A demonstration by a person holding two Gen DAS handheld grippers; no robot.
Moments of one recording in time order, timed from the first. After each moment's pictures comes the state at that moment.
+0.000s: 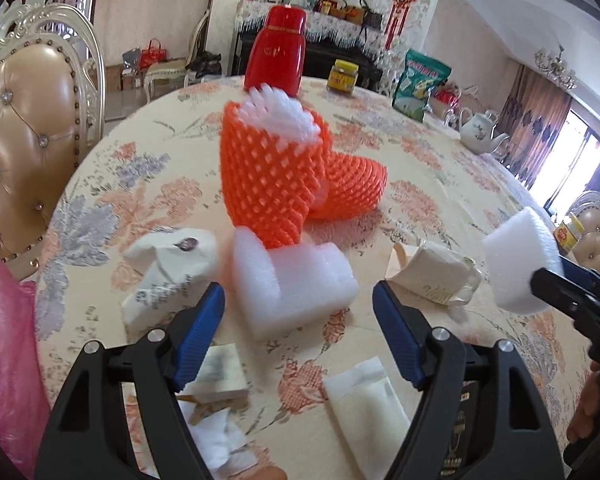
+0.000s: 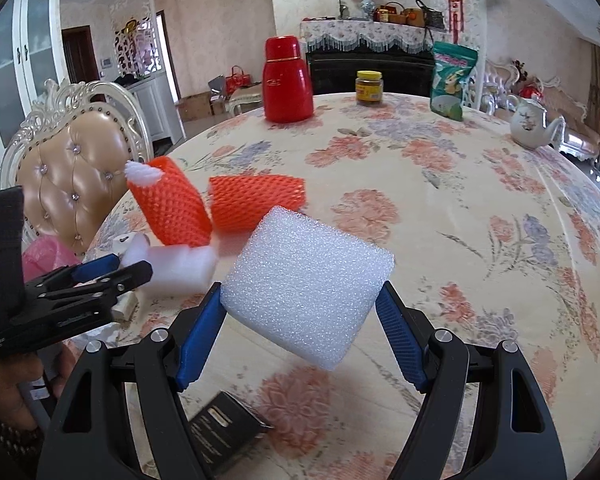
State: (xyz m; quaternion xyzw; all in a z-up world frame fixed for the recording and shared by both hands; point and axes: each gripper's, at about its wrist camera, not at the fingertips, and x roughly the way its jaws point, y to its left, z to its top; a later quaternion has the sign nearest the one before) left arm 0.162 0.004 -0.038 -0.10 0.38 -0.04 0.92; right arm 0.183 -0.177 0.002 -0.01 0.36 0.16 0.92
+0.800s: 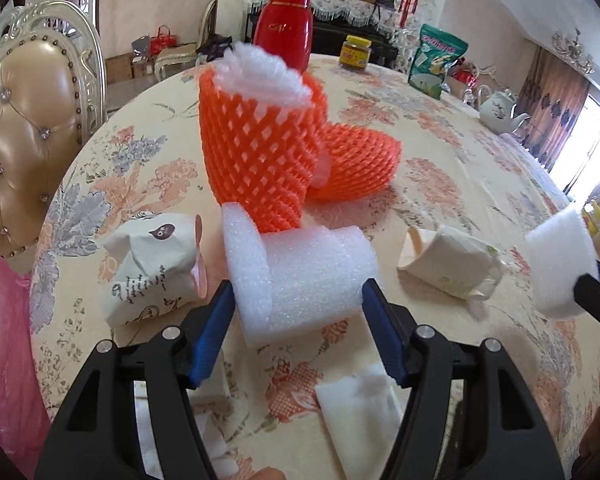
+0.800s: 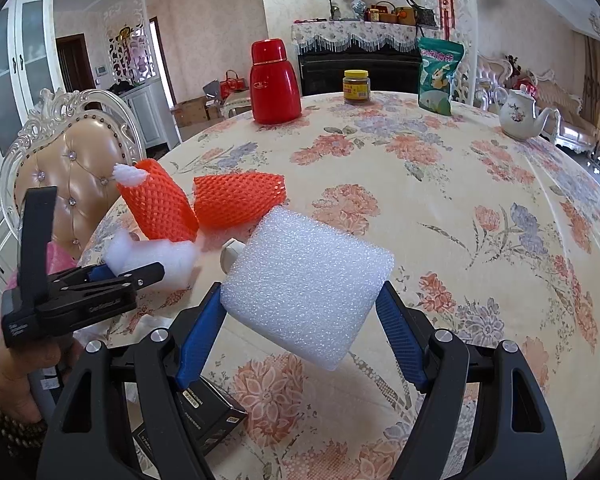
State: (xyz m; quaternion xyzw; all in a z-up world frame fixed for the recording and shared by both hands) left arm 0.174 -0.009 -0.048 -0.08 0.41 -0.02 0.91; right arm 0.179 -0.197 -0.002 0.00 0.36 0.15 0.92
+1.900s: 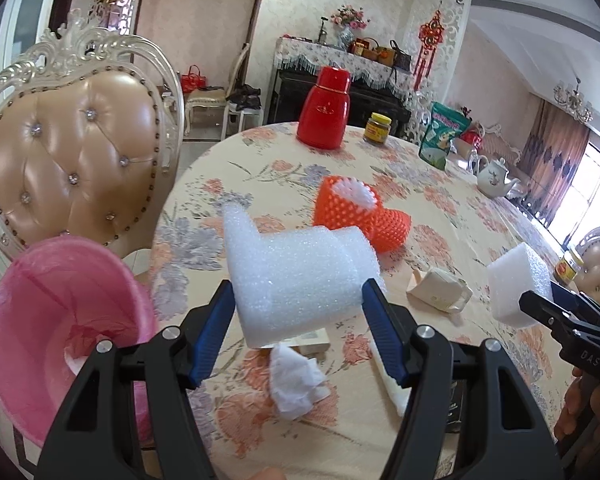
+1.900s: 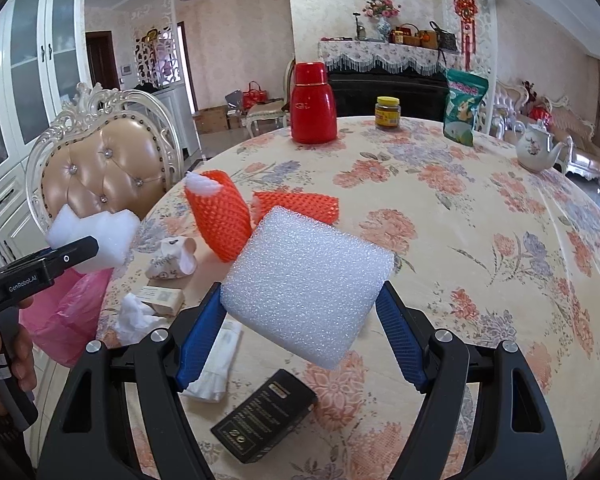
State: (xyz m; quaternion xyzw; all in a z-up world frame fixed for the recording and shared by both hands) left arm 0.060 0.068 0.034 -0.12 0.32 0.03 0.94; right arm 0.131 -0.149 0.033 -0.02 0.32 0.19 0.93
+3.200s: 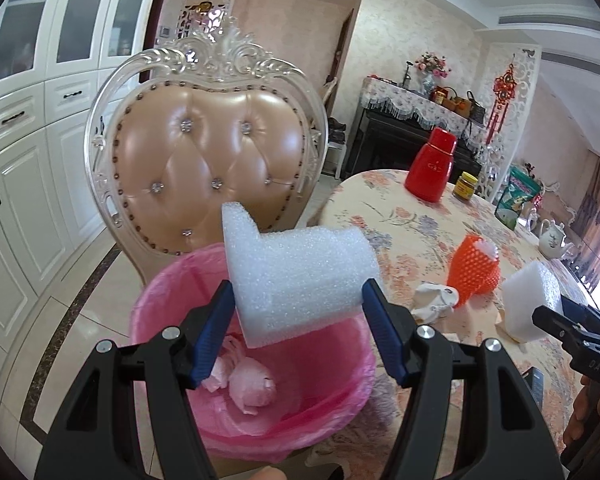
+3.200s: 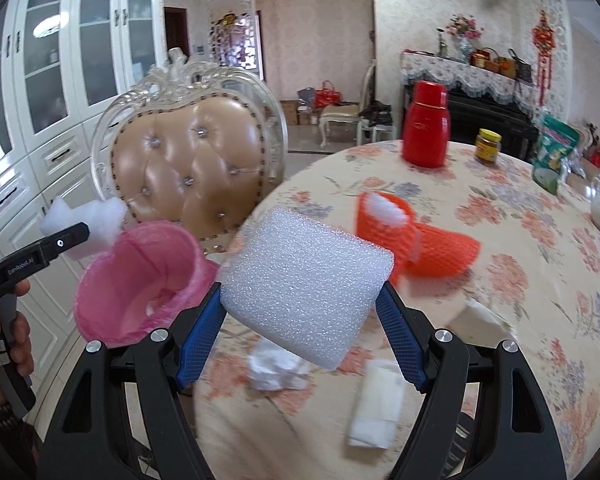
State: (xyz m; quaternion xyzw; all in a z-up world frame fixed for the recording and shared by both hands) left arm -0.051 0.226 0.055 -0.16 0.26 0.16 0.94; right arm 0.097 0.012 0.055 -0.08 0.31 0.31 0.90
